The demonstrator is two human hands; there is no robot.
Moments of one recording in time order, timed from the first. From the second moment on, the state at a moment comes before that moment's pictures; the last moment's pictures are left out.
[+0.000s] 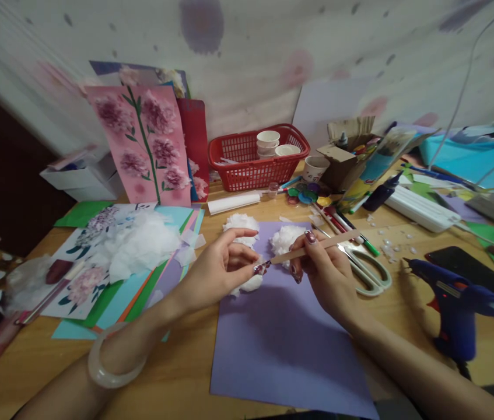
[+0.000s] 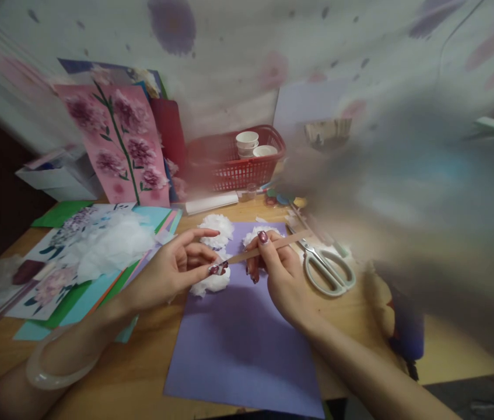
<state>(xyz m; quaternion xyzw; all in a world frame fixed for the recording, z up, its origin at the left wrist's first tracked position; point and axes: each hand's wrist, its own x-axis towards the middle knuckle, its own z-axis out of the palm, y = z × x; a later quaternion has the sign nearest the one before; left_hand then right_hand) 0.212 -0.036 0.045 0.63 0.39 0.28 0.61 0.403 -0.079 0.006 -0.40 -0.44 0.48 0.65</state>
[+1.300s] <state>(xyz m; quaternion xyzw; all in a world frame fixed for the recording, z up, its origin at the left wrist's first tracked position) 0.176 -0.089 -0.011 0.91 0.24 0.31 -0.13 0.397 -0.083 -0.015 -0.41 -0.63 0.32 0.58</state>
